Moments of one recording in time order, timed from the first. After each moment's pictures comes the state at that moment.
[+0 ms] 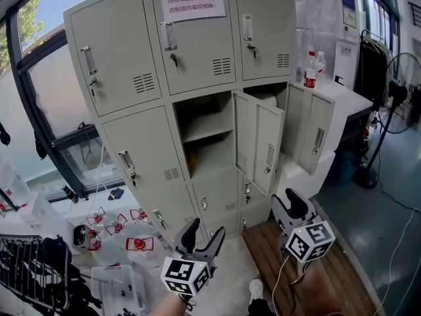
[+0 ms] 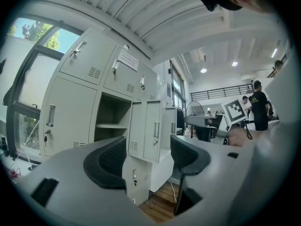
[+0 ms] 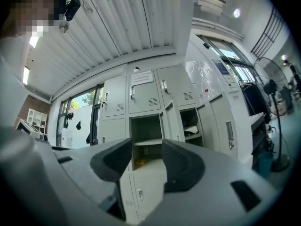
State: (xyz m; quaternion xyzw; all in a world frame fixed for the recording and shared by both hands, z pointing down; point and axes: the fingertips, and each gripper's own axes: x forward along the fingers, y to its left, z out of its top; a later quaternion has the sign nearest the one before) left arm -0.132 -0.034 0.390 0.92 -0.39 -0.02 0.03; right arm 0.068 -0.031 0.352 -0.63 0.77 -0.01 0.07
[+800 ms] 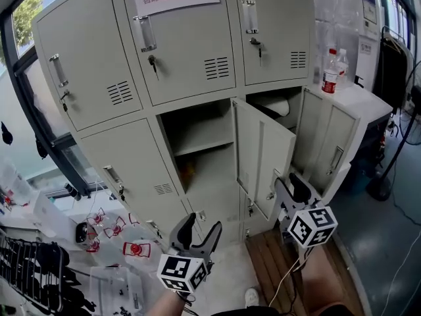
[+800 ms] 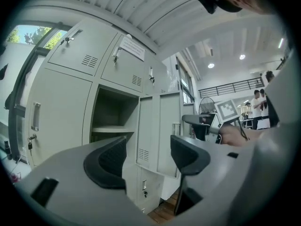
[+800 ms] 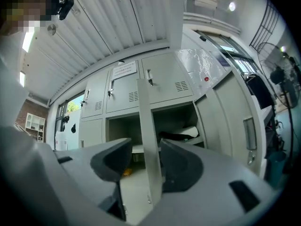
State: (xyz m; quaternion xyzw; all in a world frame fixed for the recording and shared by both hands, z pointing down) left arm -0.068 -0.165 0.386 0.90 -0.44 -0.01 0.03; right arm 0.160 -0.201 0.345 -0.62 0.78 -0.02 0.09
